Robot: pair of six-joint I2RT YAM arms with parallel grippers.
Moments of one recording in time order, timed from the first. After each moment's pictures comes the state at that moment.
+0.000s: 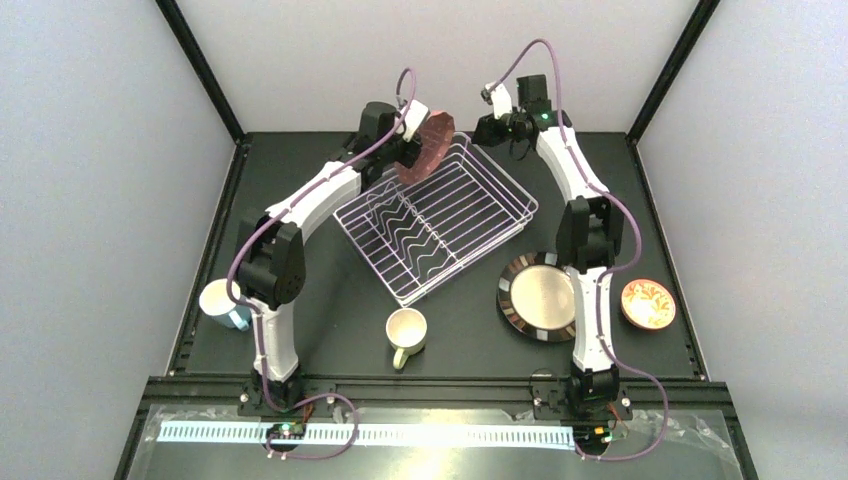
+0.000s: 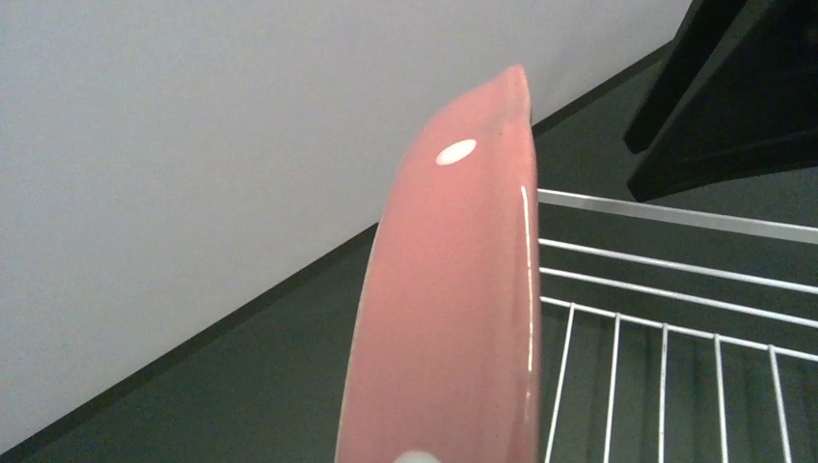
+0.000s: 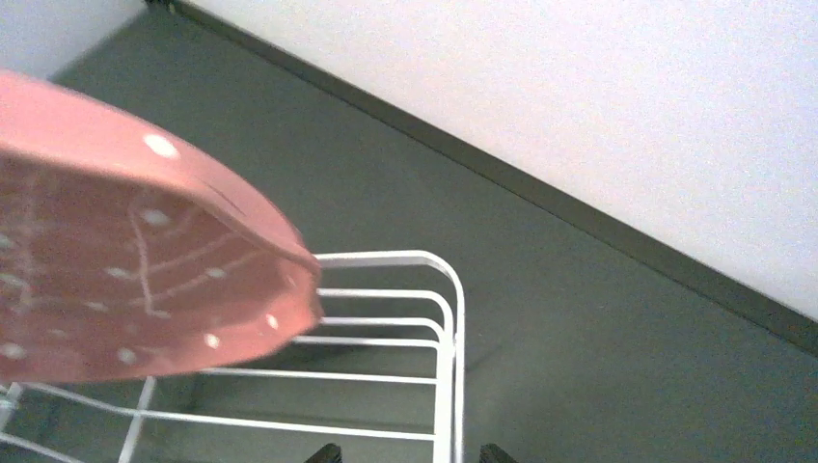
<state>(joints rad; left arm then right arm) -0.43 1.98 1.68 -0.13 0.05 0.19 0.19 2.39 2.31 -0.65 -0.51 -0.17</state>
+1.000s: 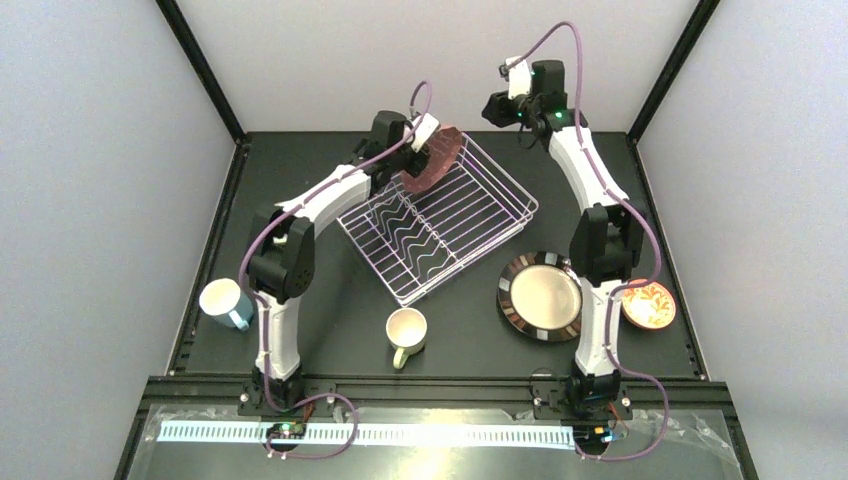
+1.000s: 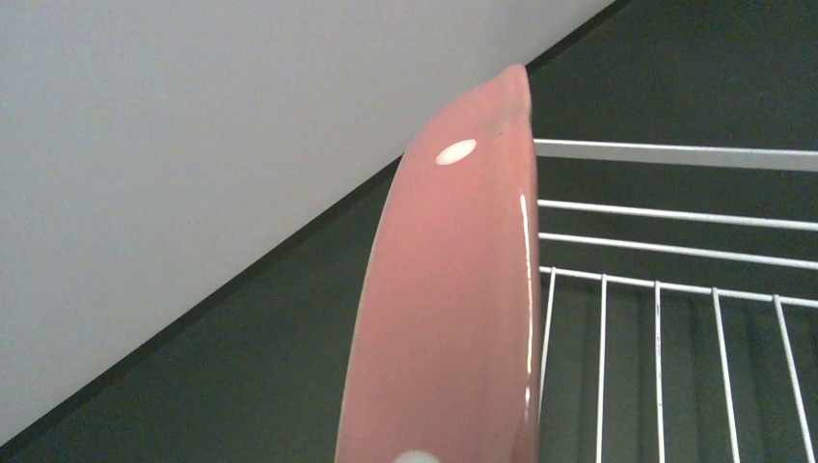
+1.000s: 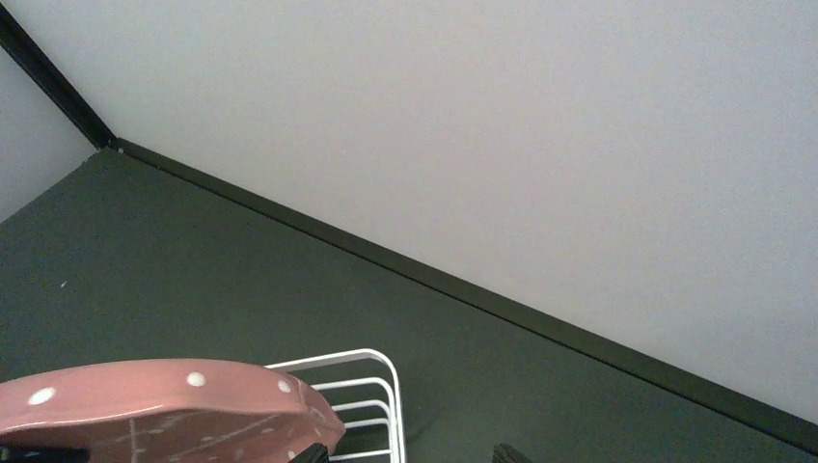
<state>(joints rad) -0.45 2.05 1.68 -0.10 0.08 0.25 0.18 2.19 2.14 -0.42 -0.36 -0.02</state>
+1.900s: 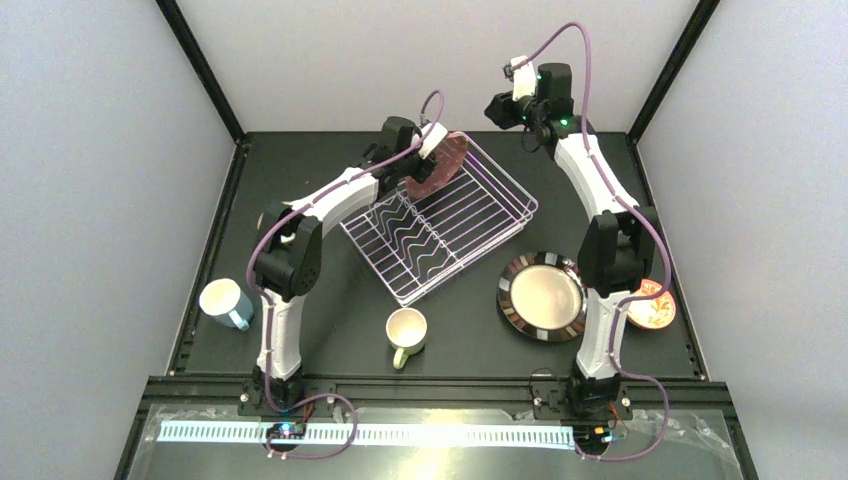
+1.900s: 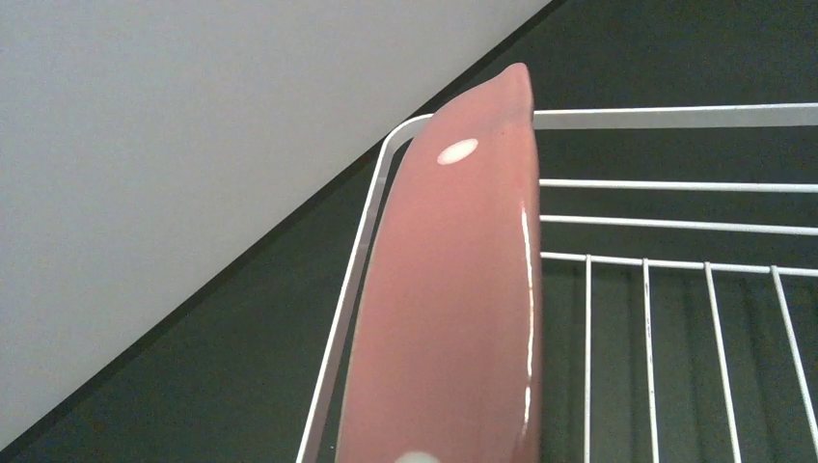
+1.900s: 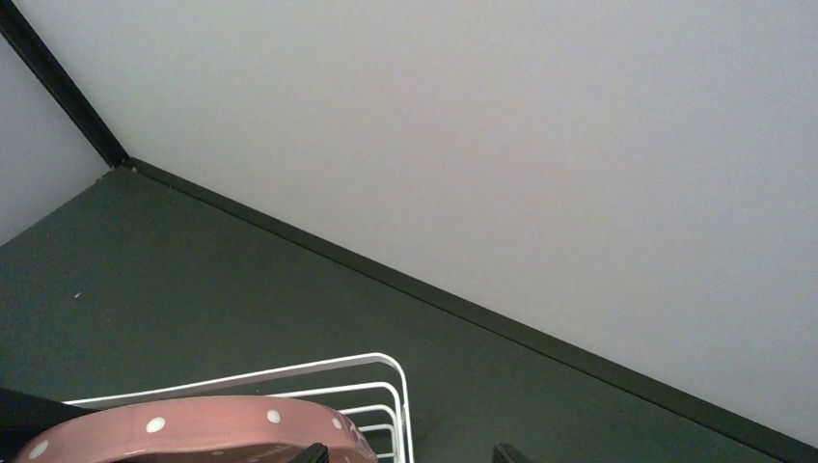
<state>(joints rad) -0.47 2.10 1.69 -0.10 0.07 0.30 0.18 2.06 1.96 -0.30 -0.36 -0.02</state>
